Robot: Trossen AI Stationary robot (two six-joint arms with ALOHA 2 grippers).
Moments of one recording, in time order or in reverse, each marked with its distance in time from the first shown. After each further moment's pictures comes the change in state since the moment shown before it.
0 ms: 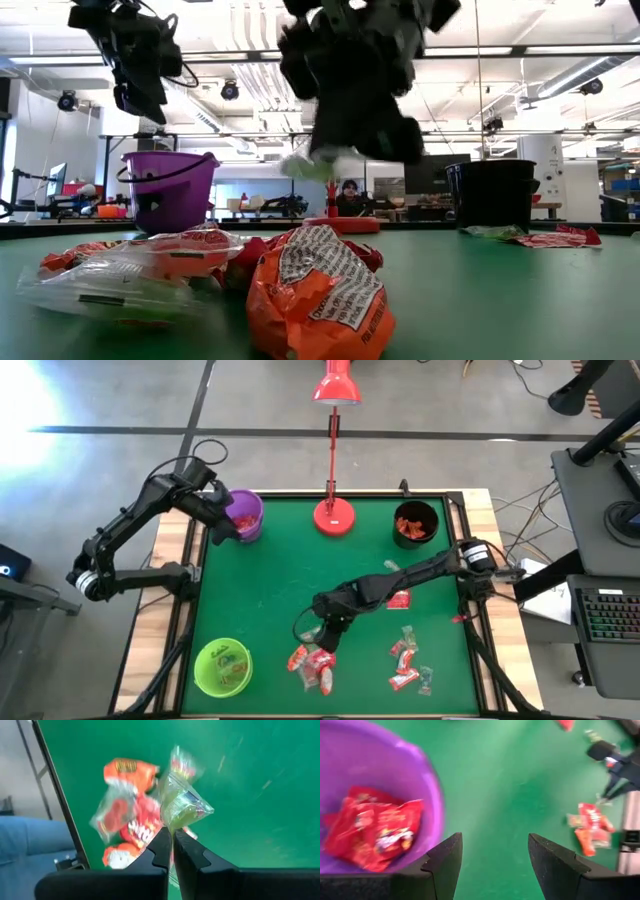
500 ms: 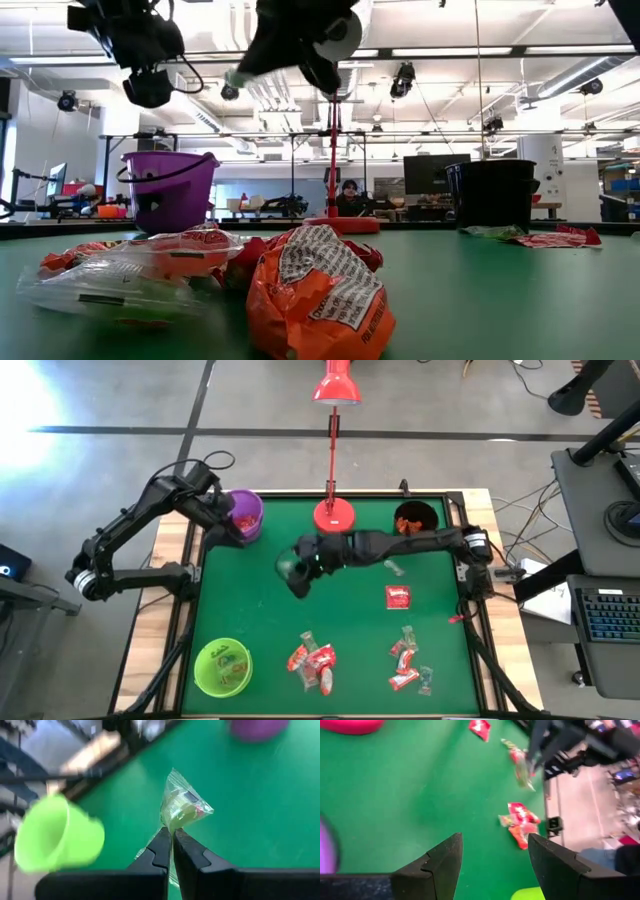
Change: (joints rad) left arm -0.055 -0.003 0.000 -0.044 0.331 0.079; right arm -0.197 -0.005 0.322 -0.026 0.272 -0.196
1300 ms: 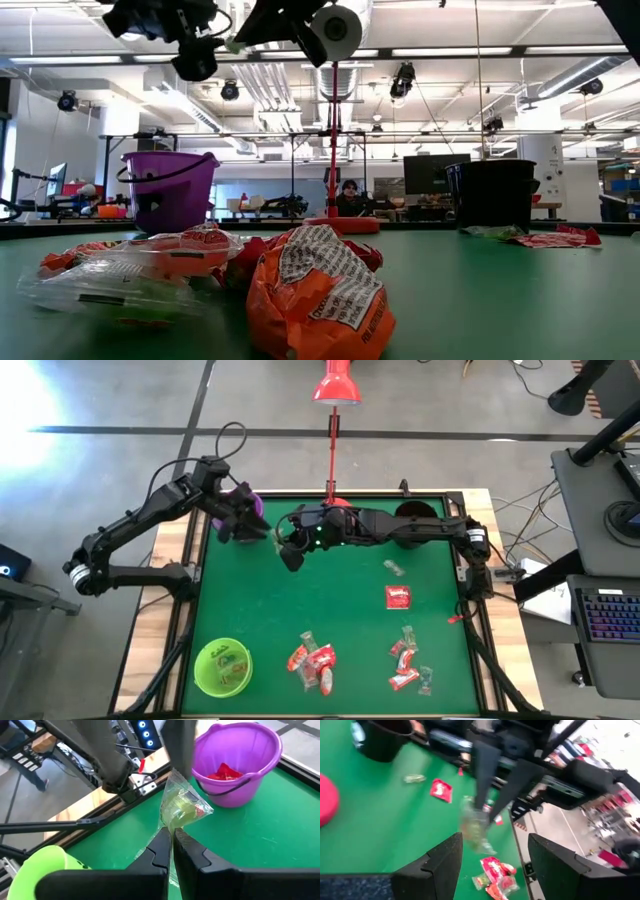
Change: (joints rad) left arm -0.194 0.006 0.000 0.595 0.105 -0.462; right arm -0.078 0.003 0.155 0.017 0.067 -0.117
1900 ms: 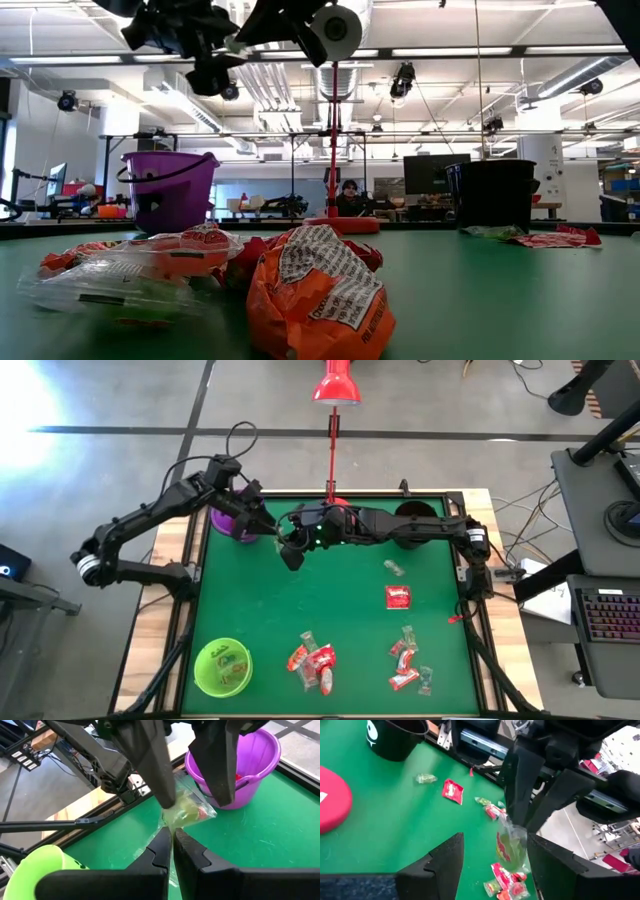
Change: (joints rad) left arm -0.006 0.101 0.000 0.089 -0.032 -0.016; right arm -0.008 0.000 0.001 0.002 -0.001 -0.021
